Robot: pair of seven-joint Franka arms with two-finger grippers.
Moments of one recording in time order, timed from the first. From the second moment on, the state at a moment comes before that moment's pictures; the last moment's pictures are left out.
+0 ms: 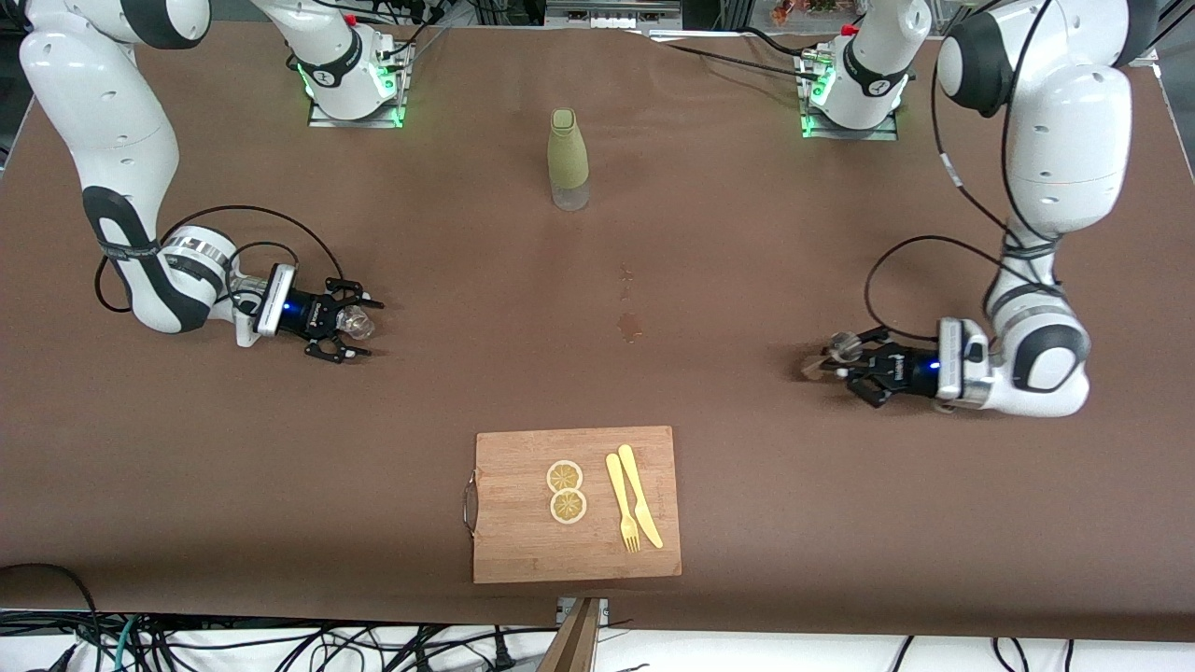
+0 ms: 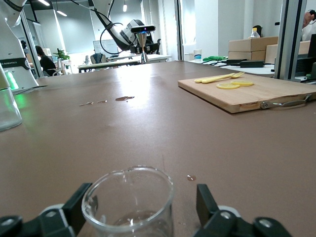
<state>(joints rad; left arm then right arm) -0.07 0.93 0.26 -1.54 -1.46 1.36 2.50 -0.11 0.77 -0.13 -2.05 1.47 1.70 -2.72</state>
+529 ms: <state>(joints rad) -0.30 0.93 0.09 -1.54 -1.72 1.71 2.29 -0.10 0.77 -0.13 -2.04 1.47 1.70 -2.72</state>
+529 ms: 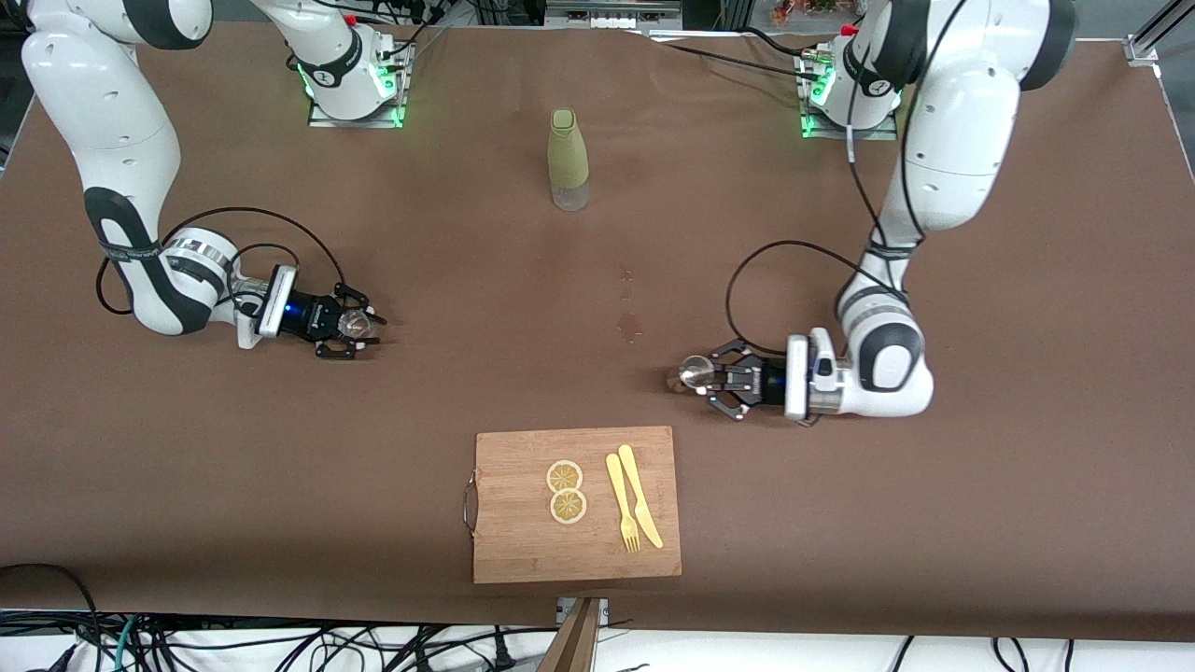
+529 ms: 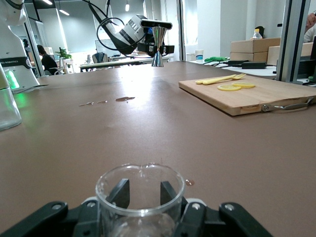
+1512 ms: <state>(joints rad) -0.49 0.93 -0.16 -1.54 -1.94 2.30 2.32 -0.09 0.78 -0.11 -1.97 1.47 1.70 -2.70</state>
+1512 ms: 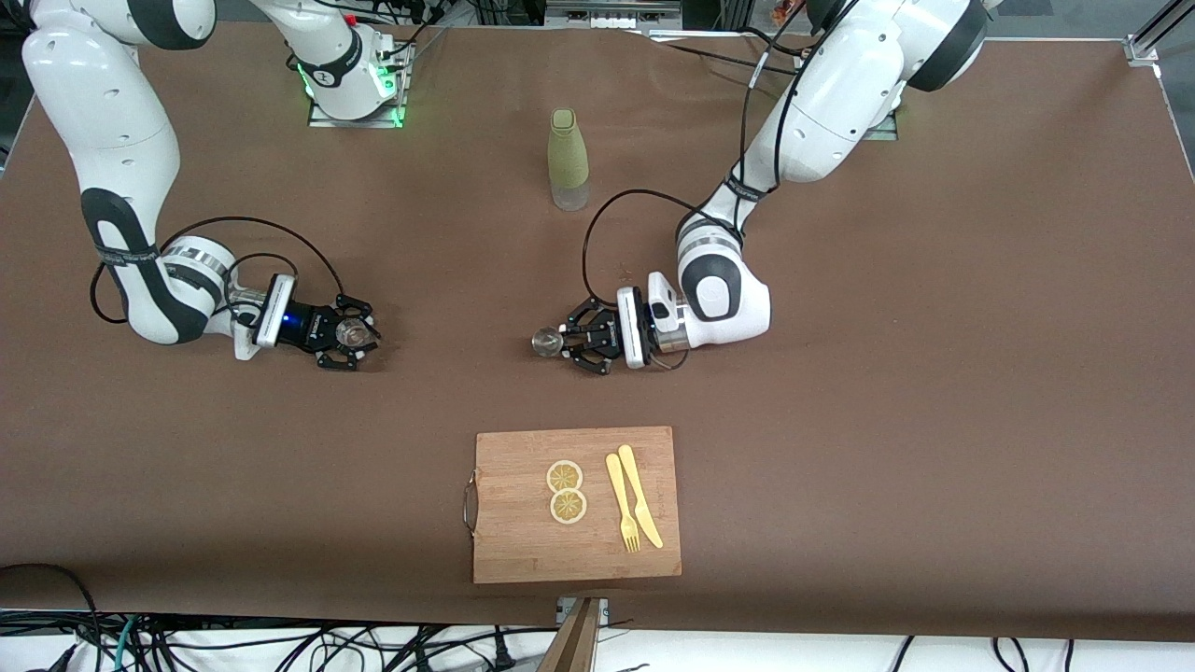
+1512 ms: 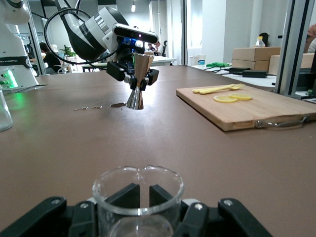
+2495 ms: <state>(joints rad) -0.52 0.89 -0.20 -1.55 -1.94 2.52 2.41 -0.04 0.78 0.04 -1.80 1.52 1.83 -2.52</state>
